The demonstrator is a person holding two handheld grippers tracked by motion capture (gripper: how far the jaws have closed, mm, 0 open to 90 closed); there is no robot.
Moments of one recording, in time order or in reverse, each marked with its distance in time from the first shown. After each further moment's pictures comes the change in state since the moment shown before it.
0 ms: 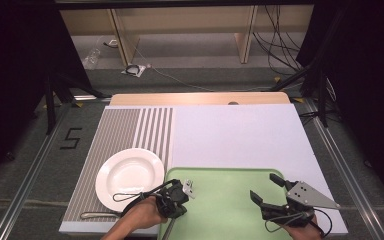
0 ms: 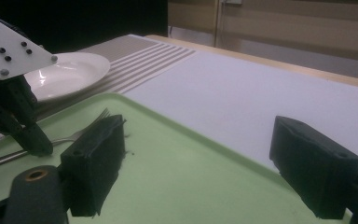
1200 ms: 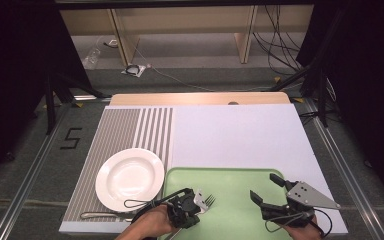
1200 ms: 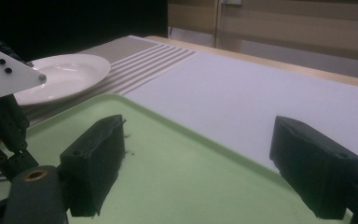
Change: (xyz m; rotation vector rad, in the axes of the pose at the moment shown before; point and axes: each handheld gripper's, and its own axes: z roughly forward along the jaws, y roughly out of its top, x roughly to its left) left arm -0.030 0.015 0.010 -0.047 -0.064 0.089; right arm 0.000 0.000 0.000 -0.003 0.001 0.006
